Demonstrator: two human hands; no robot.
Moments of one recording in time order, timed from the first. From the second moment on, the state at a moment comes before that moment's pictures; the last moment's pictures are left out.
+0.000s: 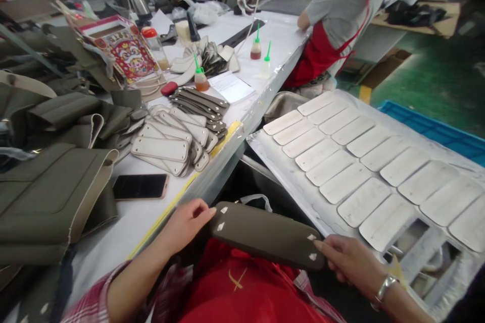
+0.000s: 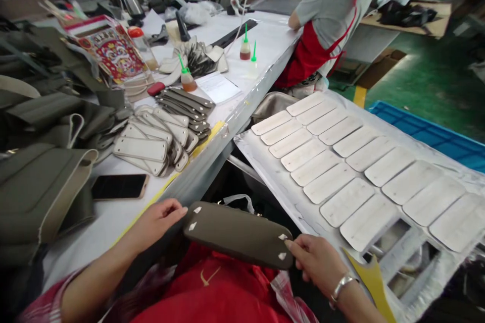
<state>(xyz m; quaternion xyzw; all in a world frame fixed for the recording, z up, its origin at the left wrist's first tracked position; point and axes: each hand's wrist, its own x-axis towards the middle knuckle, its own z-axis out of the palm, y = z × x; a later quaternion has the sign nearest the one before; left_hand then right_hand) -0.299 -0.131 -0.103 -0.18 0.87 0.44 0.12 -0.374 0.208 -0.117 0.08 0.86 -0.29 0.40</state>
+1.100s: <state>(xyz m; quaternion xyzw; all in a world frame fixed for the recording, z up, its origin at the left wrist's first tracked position) -0.301 -0.125 -0.129 -0.20 0.85 0.46 0.16 -0.375 0.216 -0.132 0.10 0.83 -0.32 0.44</state>
